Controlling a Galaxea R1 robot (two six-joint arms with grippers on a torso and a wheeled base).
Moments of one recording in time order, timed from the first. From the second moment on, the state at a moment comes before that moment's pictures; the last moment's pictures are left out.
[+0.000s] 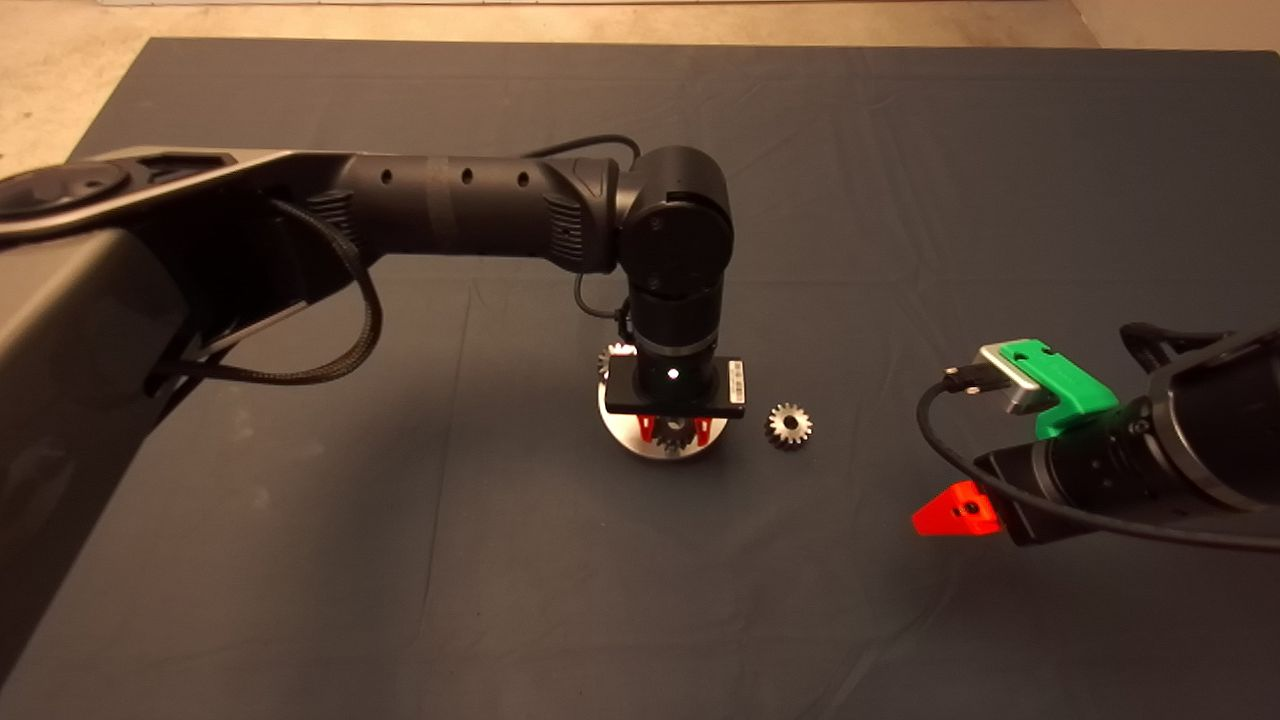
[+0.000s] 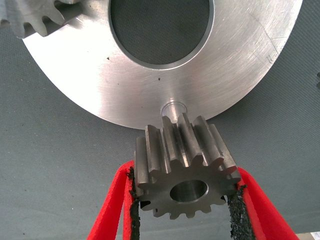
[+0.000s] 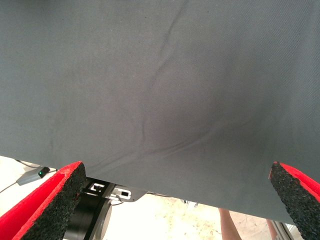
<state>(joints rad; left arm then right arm) -0.38 2.95 -1.30 0.15 1.48 -1.56 0.50 2.25 -0.43 -0.19 -1.53 1.67</state>
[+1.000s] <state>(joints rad) -0.37 2.95 -1.33 0.15 1.48 -1.55 0.50 2.25 -0.43 -0.19 -1.53 1.67</state>
